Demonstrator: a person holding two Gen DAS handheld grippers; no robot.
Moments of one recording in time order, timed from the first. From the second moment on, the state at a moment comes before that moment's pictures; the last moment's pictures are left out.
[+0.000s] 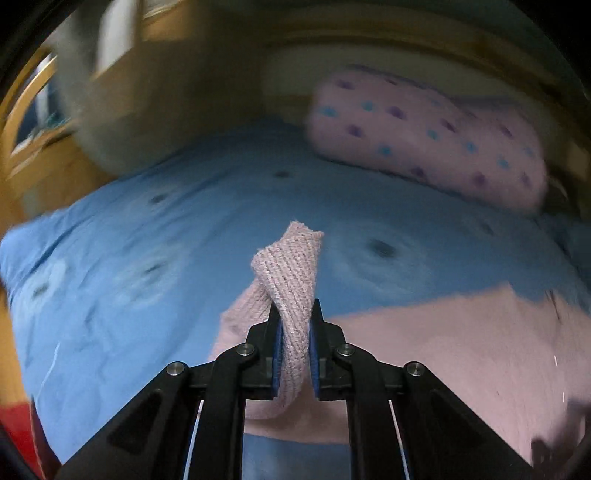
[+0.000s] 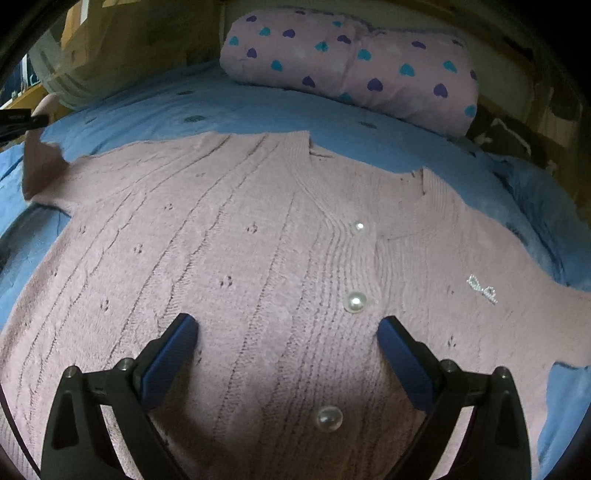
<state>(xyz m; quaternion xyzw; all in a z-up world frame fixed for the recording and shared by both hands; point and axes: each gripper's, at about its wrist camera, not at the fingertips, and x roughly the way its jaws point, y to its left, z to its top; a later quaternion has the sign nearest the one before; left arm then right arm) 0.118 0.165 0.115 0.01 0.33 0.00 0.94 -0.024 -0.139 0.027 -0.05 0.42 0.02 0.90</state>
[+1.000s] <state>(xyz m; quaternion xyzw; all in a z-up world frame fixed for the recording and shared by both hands) -0.007 0.099 0.049 -0.21 0.51 -0.07 0.83 -0.049 -0.159 0.061 0.04 0.39 0.04 0.92</state>
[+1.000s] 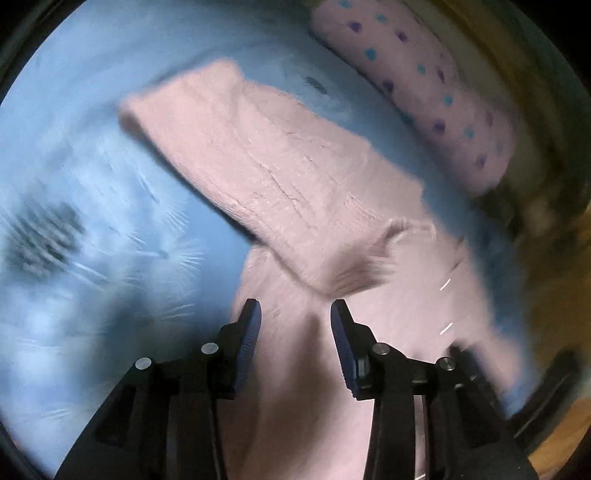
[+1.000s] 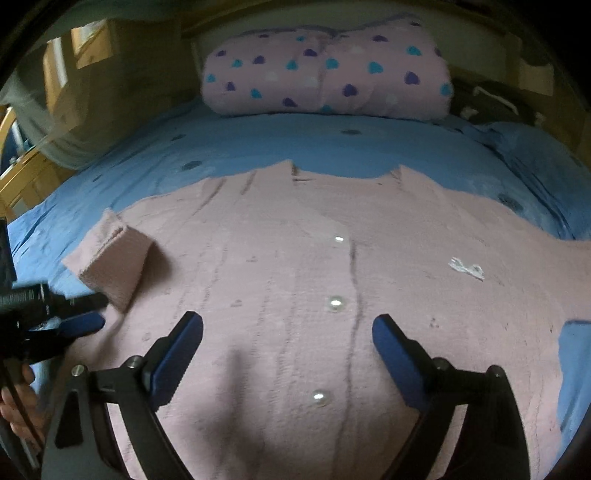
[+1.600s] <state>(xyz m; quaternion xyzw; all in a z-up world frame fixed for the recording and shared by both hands) 0.016 0.099 0.119 0.01 0.42 -0.06 0.90 0.033 -0.104 0.032 0.17 0.48 0.10 0.86</state>
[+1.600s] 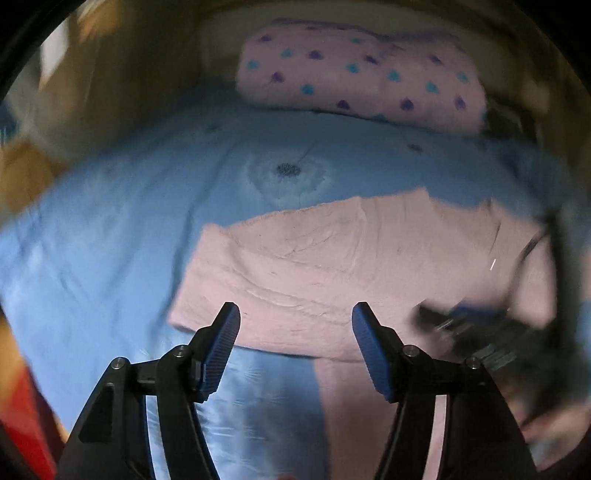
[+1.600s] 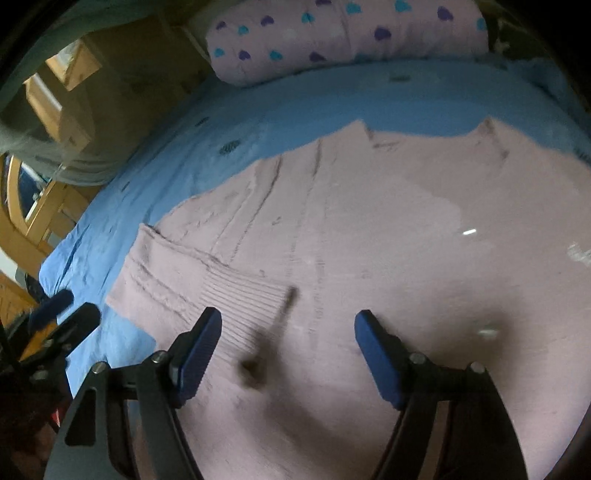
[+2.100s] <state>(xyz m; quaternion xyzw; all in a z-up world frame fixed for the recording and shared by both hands) 0.022 0.119 0.093 -0.15 0.48 -0.01 0.86 0.037 -0.109 0.064 0.16 0.45 0.14 0.87</state>
